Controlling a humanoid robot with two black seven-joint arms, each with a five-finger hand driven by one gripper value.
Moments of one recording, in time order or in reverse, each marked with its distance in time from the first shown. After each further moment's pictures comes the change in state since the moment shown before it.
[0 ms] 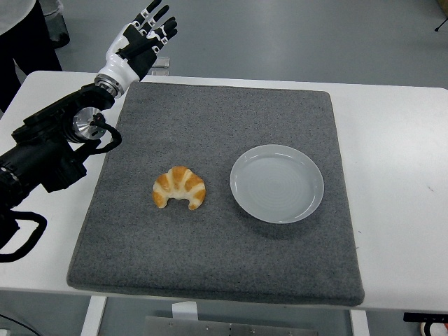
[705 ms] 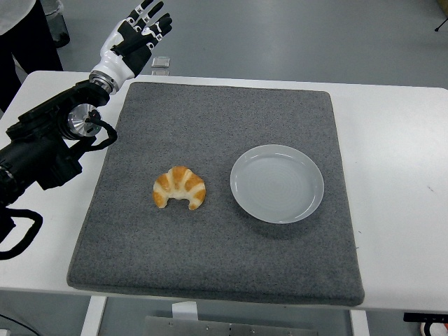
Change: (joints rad) left arm -0.013 0.024 0.002 -0.001 0.007 0.006 0.001; right arm 0.000 0.000 0.000 0.000 0.000 0.000 0.000
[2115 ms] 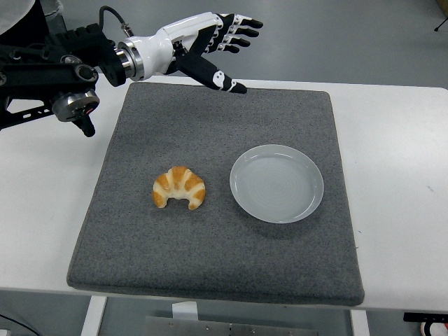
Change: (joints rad) left arm -0.592 0.430 0.849 -1.032 0.381 0.513 0.069; right arm 0.000 0.000 0.000 0.000 0.000 0.000 0.000
